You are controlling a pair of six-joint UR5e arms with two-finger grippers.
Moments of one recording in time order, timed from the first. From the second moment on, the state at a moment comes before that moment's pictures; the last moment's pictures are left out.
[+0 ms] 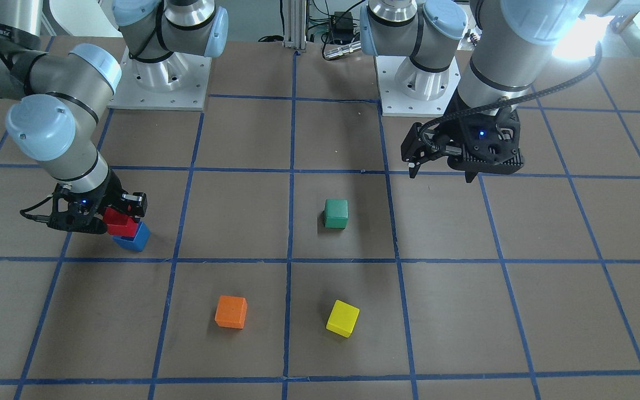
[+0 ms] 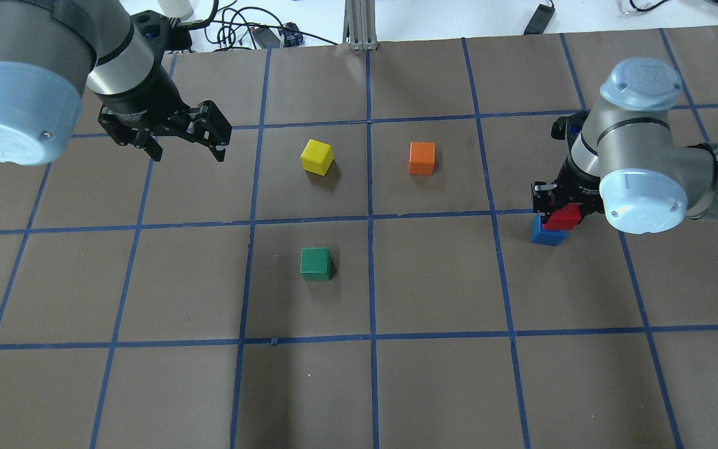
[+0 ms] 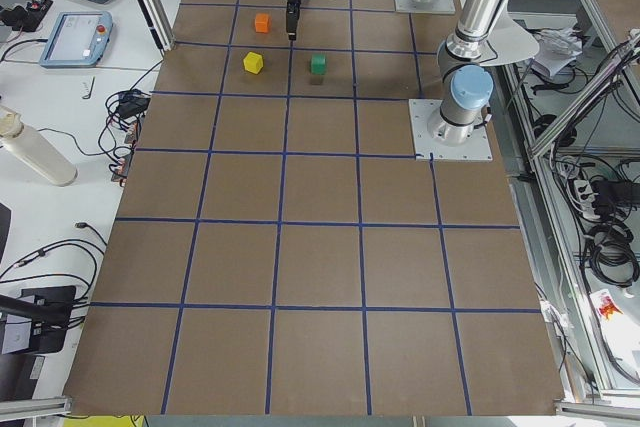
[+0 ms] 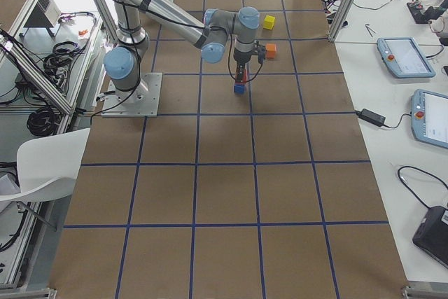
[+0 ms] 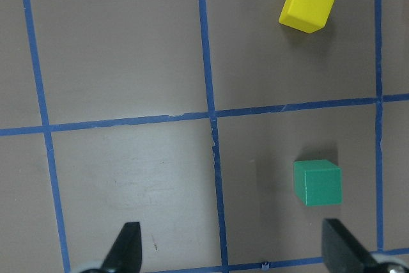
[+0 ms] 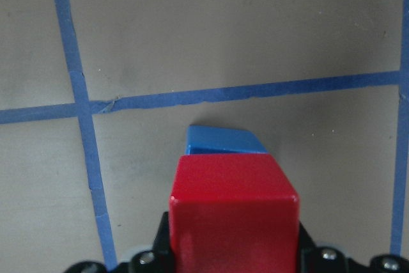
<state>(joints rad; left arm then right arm) -1.56 -1.62 -1.63 -1.43 1.56 0.08 1.40 -1.38 2.00 -2.15 -1.62 -0.09</state>
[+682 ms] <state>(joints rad) -1.56 -1.62 -1.63 -1.43 1.55 0.08 1.39 -1.37 2.00 -2.18 -1.62 -0.07</state>
